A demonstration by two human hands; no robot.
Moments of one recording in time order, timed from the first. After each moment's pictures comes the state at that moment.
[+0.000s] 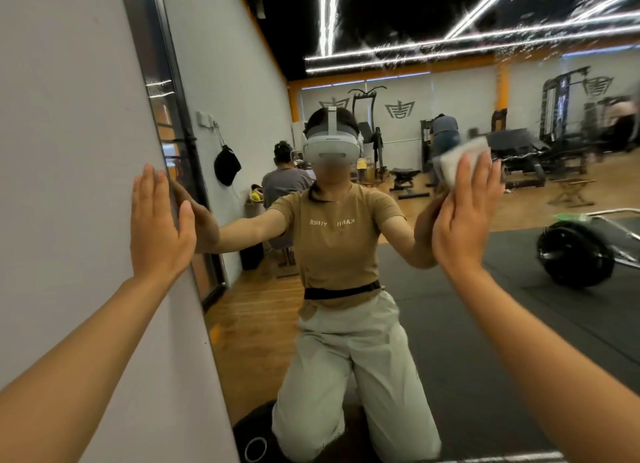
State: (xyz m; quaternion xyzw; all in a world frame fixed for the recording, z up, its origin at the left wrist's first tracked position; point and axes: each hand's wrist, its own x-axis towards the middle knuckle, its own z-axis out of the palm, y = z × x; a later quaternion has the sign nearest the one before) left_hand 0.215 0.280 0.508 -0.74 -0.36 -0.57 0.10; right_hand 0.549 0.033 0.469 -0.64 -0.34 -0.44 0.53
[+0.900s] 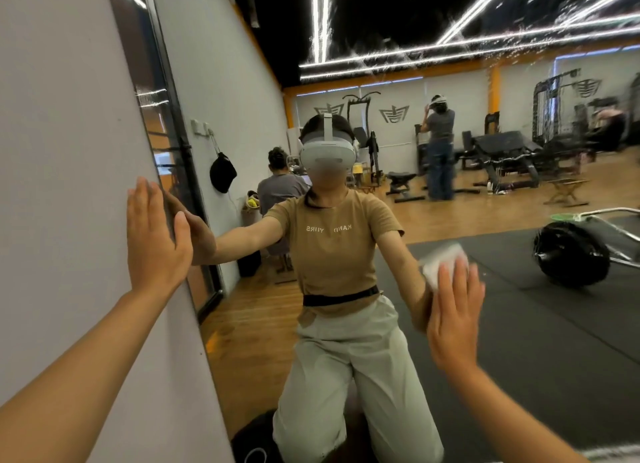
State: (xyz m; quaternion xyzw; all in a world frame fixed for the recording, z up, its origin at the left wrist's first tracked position) left_hand 0.221 0.276 0.505 -0.73 -0.35 -0.58 0.08; right_hand 0.539 0.027 0.316 -0.66 -0.39 -0.39 0.51
